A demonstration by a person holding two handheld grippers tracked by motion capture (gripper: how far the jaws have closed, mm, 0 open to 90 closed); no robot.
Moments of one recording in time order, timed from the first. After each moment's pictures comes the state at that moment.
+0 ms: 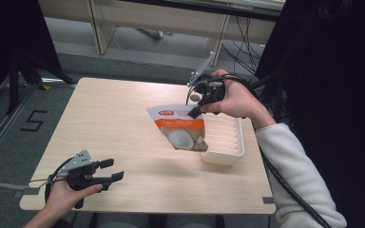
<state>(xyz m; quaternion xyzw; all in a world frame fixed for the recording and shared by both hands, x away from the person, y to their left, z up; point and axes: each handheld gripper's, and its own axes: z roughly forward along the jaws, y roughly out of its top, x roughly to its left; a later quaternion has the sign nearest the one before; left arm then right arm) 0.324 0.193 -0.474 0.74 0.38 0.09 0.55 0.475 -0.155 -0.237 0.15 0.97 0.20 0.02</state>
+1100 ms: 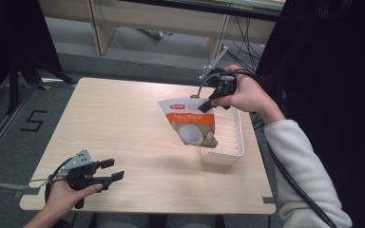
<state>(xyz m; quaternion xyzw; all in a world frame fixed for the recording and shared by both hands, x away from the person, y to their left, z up) 0.324 0.193 -0.474 0.74 0.38 0.08 0.55 0.490 -0.183 -0.230 0.18 0.96 0.20 0.02</state>
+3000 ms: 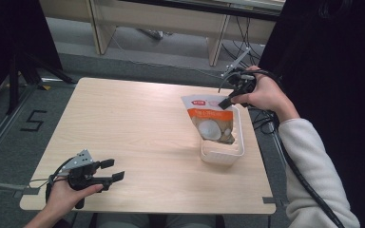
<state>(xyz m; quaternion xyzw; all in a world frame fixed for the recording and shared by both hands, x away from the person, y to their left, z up) 0.325 0.192 -0.475 0.74 0.38 0.08 0.55 0.515 -0.241 -0.241 0.24 0.95 0.19 0.05</state>
